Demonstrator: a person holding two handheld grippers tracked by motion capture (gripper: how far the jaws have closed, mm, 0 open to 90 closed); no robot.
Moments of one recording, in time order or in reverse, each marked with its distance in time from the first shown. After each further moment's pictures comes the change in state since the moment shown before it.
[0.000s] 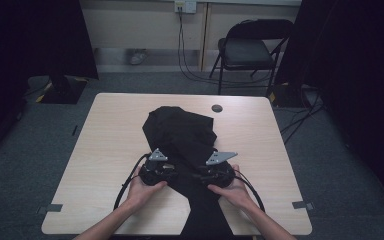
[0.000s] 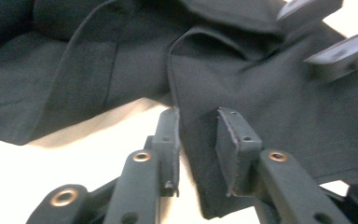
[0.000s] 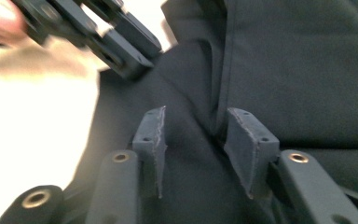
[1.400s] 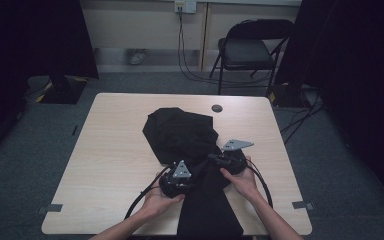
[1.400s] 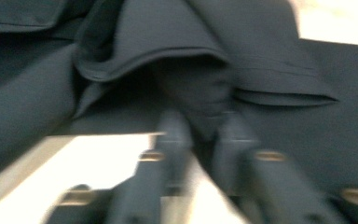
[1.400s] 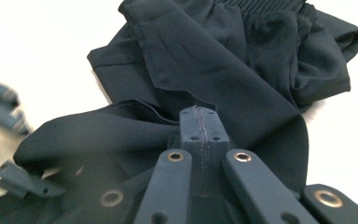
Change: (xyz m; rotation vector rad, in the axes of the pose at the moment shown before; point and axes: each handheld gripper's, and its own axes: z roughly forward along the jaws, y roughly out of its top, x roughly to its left) left arm -0.062 0.001 0.032 0.024 -0.037 0.290; right arm -0.043 0.003 -0.025 -0.109 -0.121 0.105
